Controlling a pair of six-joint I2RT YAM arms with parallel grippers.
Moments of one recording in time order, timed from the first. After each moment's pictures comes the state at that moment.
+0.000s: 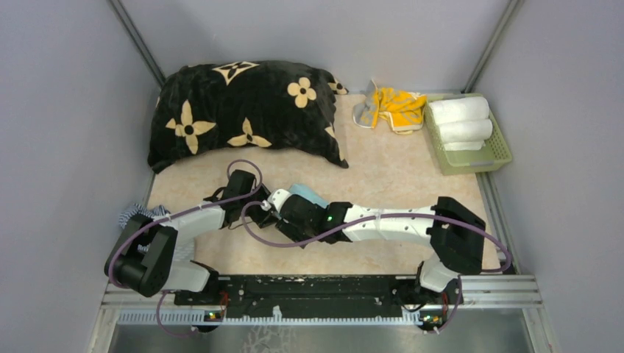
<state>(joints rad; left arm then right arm) -0.44 1.37 0.51 -0.06 0.24 -1.13 1.21 1.57 1.06 -0.39 0.21 0.12</state>
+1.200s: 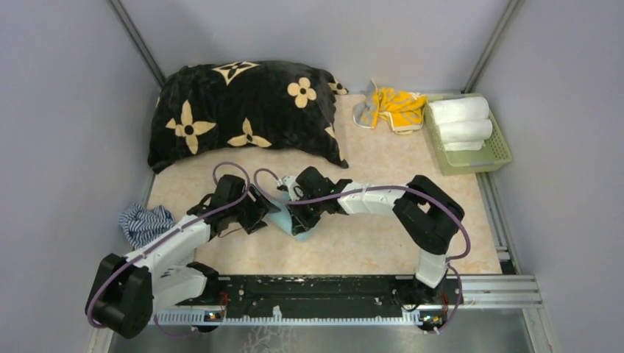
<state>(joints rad) -0.44 1.10 0.49 -0.27 0.16 -1.12 0.97 1.78 1.05 -0.21 -0.32 0.12</state>
